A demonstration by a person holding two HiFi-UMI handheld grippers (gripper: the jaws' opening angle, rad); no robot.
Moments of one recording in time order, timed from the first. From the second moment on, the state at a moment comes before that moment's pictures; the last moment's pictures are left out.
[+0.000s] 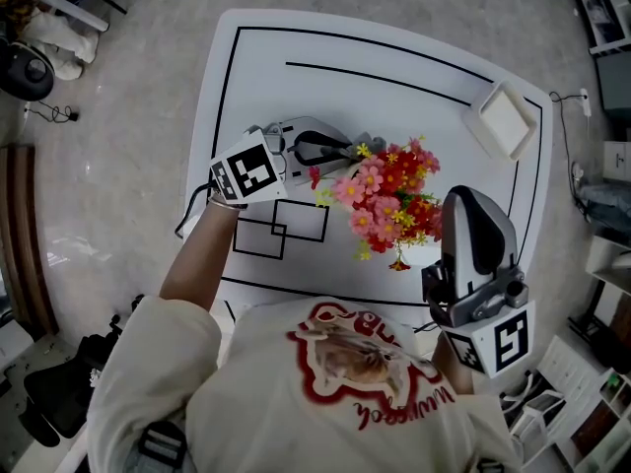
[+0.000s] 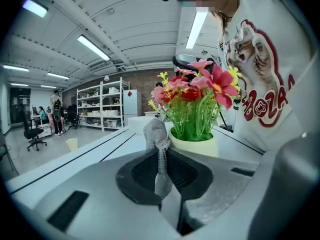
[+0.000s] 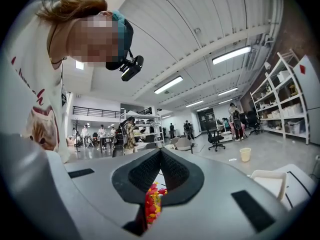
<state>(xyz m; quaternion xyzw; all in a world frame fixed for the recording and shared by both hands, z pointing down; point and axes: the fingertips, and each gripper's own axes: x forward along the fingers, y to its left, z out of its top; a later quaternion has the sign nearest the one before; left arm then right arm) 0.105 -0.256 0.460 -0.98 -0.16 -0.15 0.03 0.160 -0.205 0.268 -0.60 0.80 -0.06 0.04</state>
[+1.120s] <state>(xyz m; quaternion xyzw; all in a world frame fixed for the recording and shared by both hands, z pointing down) 0.073 -0.237 0.473 -0.98 0.00 -0.19 0.03 0.153 -0.155 0.251 -0.55 0.83 -0.04 0.06</state>
